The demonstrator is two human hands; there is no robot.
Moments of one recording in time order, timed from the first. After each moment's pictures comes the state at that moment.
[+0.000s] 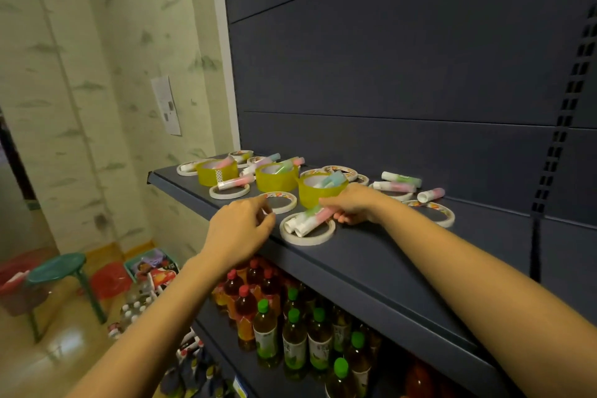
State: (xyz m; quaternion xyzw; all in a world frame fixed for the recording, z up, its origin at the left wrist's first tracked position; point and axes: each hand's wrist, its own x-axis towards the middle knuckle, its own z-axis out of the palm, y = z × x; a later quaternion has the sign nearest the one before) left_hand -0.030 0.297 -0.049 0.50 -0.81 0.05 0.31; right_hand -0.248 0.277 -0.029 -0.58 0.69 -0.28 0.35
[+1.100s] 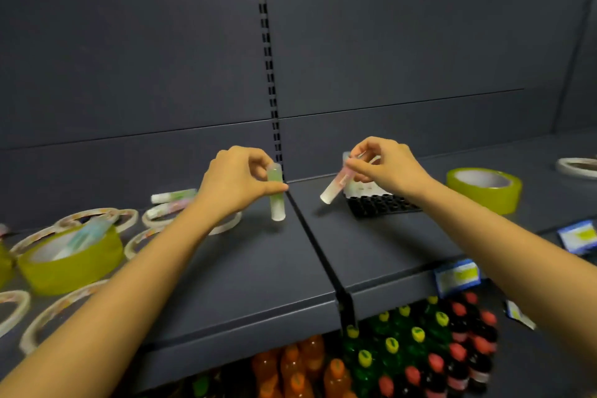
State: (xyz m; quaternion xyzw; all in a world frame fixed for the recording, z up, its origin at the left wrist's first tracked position) left_hand -0.245 0.340 0.021 0.04 -0.93 -0.24 0.27; right_hand -0.356 0.549 0.005 -0.28 0.84 -0.46 -0.12
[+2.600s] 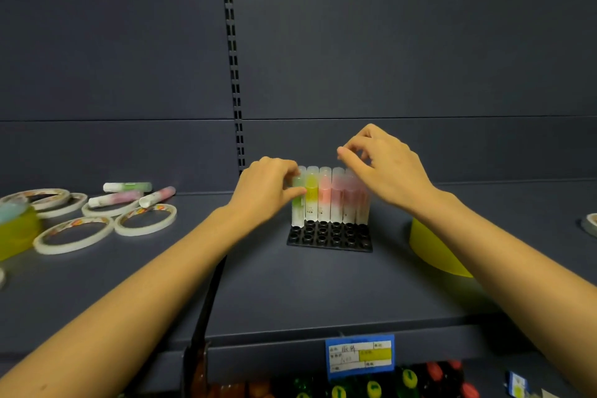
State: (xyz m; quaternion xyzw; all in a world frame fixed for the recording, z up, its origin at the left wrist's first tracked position) left_hand -0.379 0.448 -0.012 0.06 -0.94 -0.09 0.32; right_hand -0.471 0.622 0.012 -0.40 0.83 -0.25 -0.29
